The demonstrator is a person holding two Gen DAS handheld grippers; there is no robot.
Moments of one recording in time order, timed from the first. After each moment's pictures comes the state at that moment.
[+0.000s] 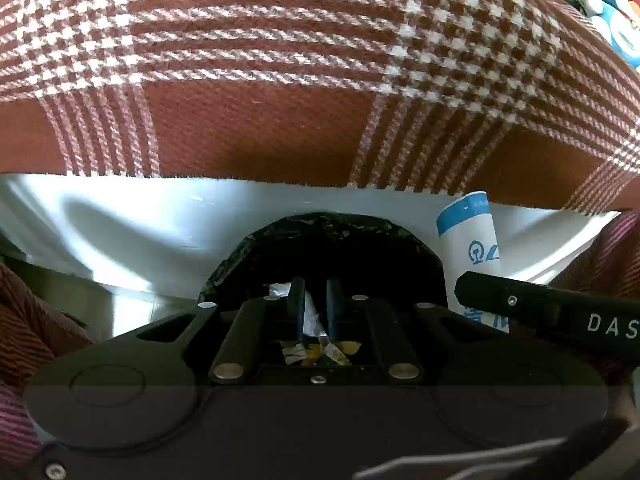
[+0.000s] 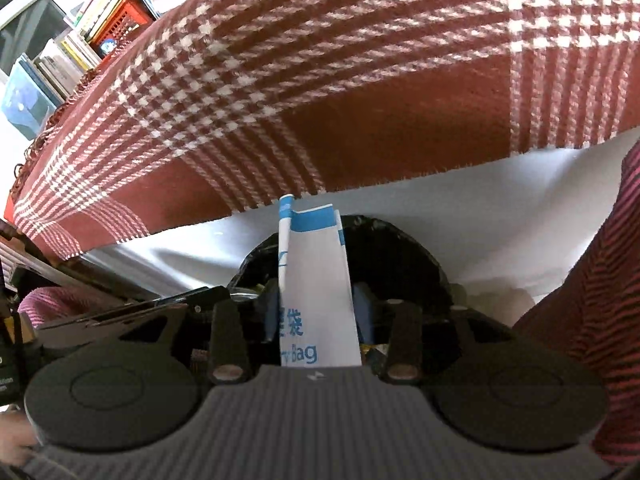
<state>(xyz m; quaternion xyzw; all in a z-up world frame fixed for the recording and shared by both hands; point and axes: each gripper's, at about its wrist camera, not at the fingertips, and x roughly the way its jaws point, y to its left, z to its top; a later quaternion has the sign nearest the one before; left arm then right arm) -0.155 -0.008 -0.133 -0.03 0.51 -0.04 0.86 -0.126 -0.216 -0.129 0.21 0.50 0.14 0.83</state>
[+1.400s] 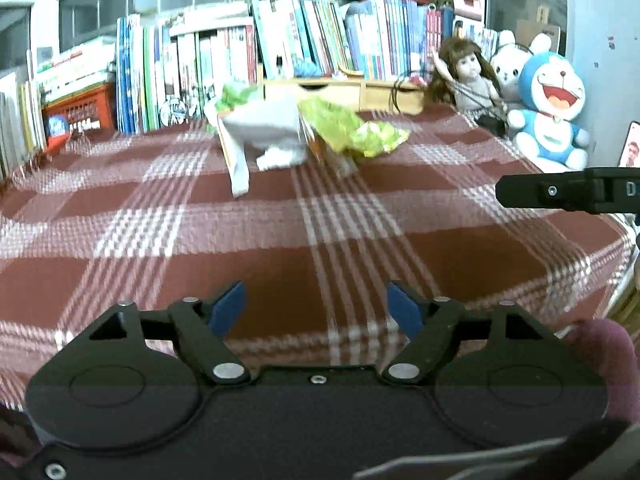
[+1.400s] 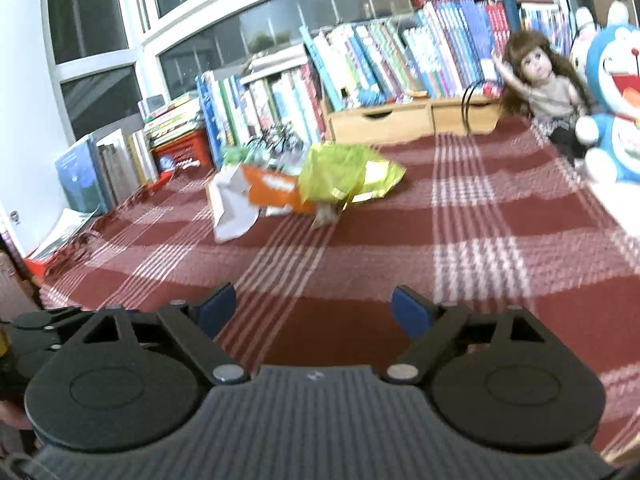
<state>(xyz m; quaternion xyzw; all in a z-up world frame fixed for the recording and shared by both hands) -0.113 -0.027 0.035 0.04 0.30 -0.10 0.95 -0.074 -0.278 0.043 0.09 0.27 0.17 0.94</state>
